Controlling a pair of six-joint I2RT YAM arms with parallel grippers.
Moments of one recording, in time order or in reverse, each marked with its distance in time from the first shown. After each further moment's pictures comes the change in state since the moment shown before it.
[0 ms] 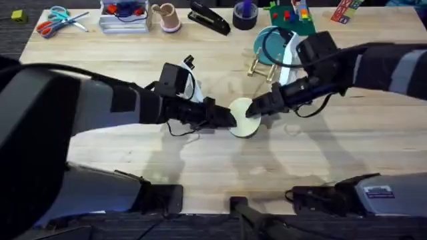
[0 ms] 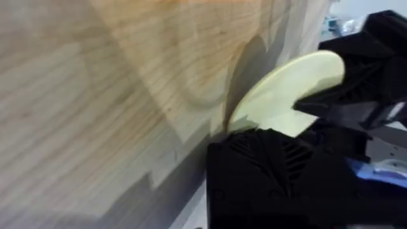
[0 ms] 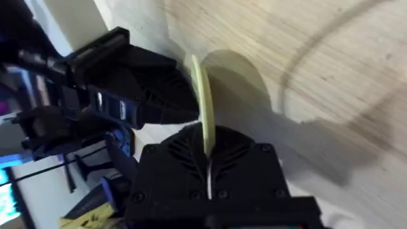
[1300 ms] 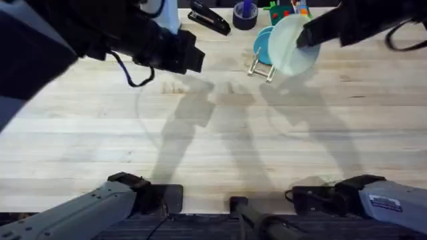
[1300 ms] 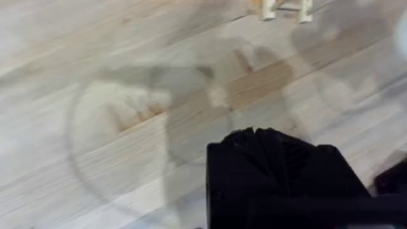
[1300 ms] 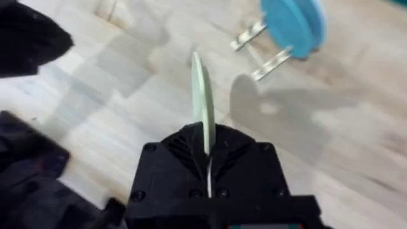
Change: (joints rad) left arm -0.002 -0.371 0.713 -0.994 -0.751 0.483; right arm 0.005 -0.218 0.739 -0.621 0.514 -0.203
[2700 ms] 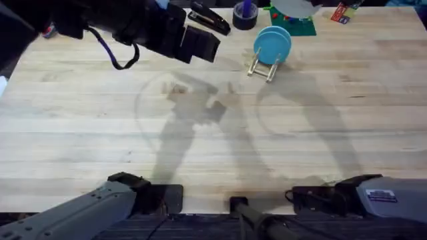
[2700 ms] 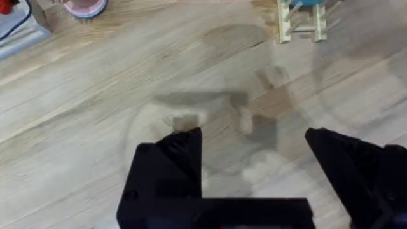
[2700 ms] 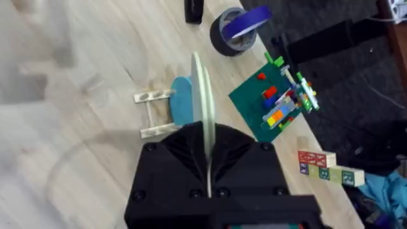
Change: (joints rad) left arm 0.000 0.000 0.148 -0.054 -0.103 0.117; right arm -0.001 0.141 0.140 0.241 0.142 -0.656
